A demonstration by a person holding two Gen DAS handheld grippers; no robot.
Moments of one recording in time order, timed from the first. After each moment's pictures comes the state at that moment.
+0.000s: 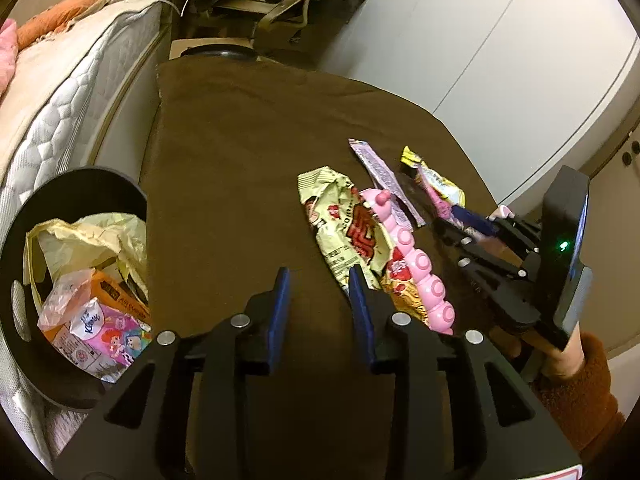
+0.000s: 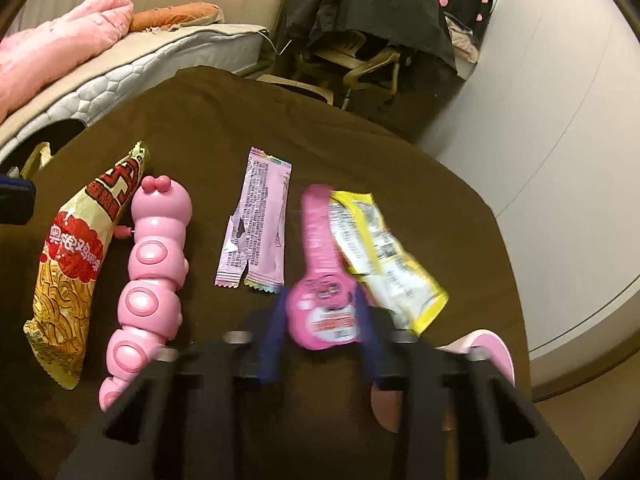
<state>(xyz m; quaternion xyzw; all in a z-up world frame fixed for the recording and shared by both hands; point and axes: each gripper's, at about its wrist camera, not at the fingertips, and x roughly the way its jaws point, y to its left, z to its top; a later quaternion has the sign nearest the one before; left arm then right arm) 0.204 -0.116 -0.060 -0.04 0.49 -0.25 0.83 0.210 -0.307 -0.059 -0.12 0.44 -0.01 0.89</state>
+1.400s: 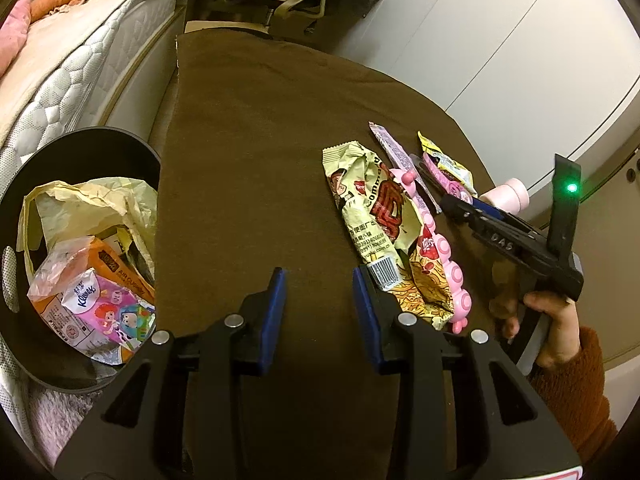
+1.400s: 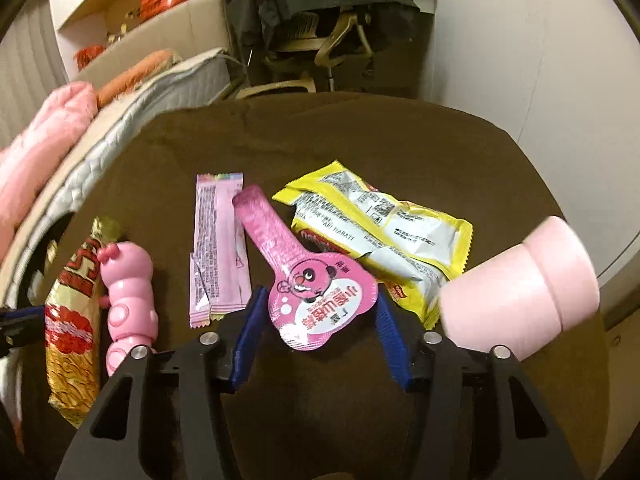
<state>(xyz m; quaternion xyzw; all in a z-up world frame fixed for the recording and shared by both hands) 0.199 -0.100 -0.077 -0.06 0.51 -0.24 0.83 0.230 -0.361 -0.076 0.08 0.45 0.00 0.89</state>
